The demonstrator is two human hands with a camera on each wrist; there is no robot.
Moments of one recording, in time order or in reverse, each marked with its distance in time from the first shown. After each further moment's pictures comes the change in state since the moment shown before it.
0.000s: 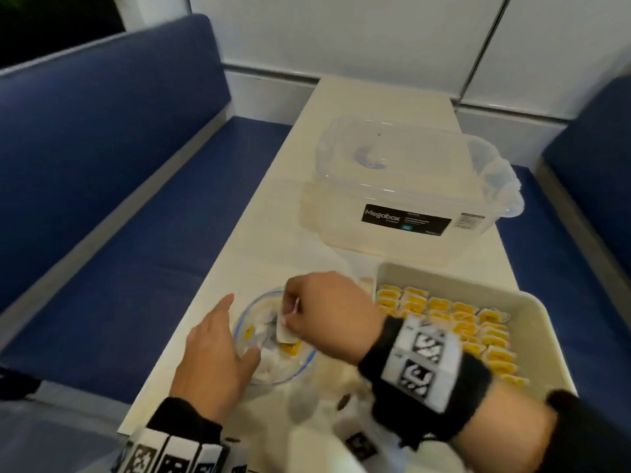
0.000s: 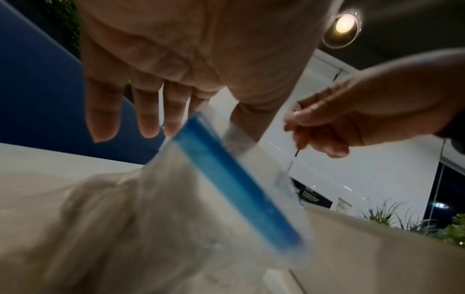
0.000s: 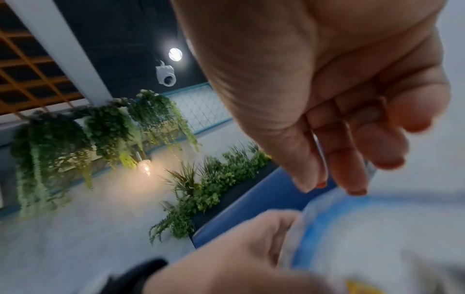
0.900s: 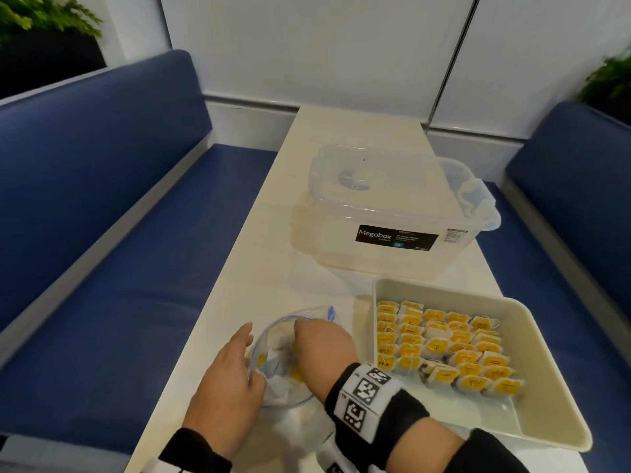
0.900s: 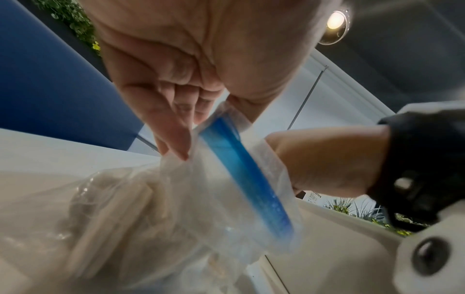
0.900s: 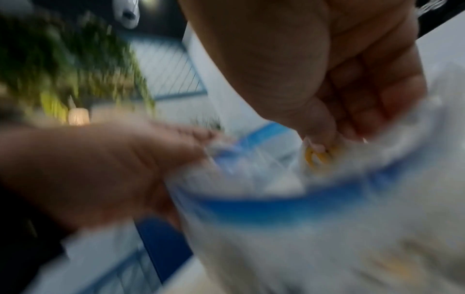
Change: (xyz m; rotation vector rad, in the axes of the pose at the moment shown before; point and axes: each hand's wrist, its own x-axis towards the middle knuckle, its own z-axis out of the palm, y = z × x) left_hand 0.002 -0.002 -0.007 -0.117 -0.140 0.043; right_hand 0.019 0.003 0.065 -0.105 -0.034 0.220
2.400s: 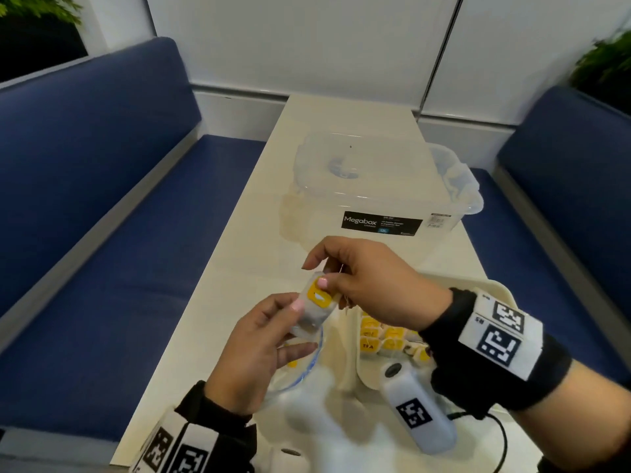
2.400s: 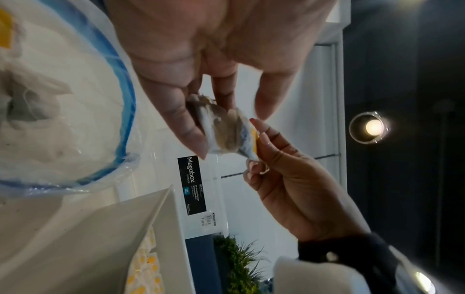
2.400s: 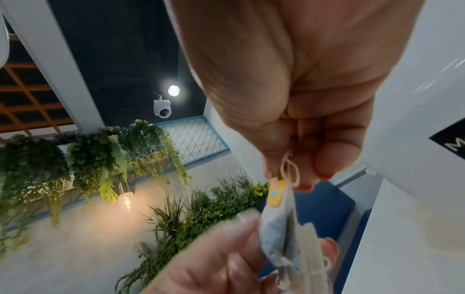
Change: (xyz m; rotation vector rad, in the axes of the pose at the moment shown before) left_hand -0.001 0.069 0.010 -1.063 -0.291 0.020; right_hand -0.040 0.043 -0.106 0.599 0.128 -0.206
